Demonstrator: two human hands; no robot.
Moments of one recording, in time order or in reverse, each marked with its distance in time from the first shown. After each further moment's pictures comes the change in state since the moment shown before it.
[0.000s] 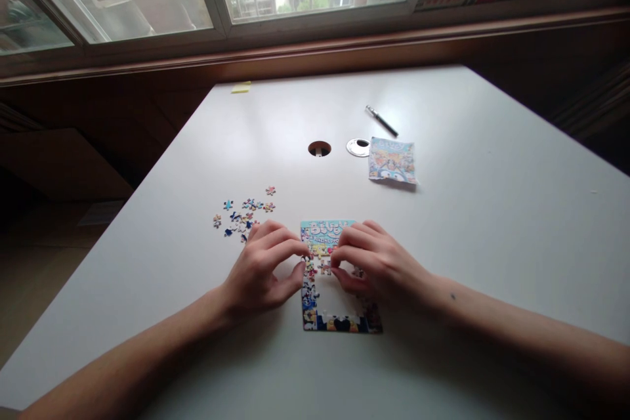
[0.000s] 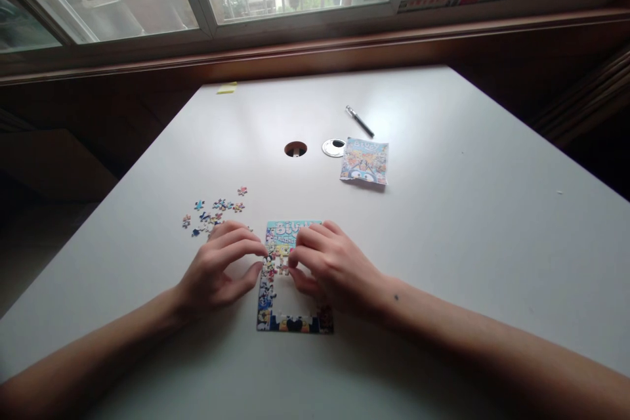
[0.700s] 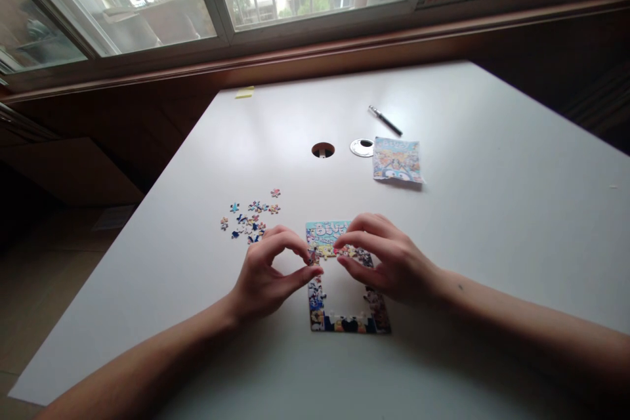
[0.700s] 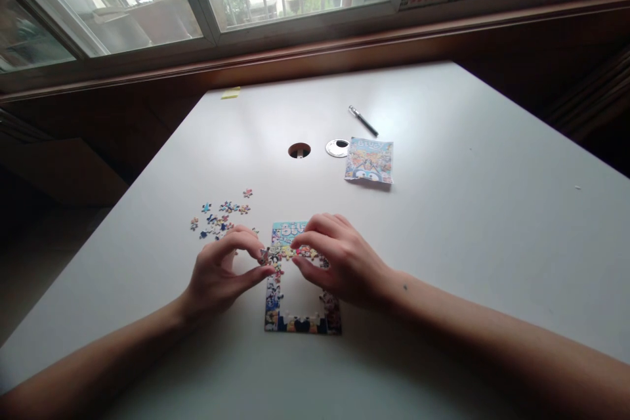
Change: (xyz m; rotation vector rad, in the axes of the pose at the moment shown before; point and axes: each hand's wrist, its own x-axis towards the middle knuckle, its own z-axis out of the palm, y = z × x) left_hand -0.002 0.002 0.005 -0.460 0.136 -0.139; right_hand 0.002 0.004 -0.002 0.143 0.147 0.085
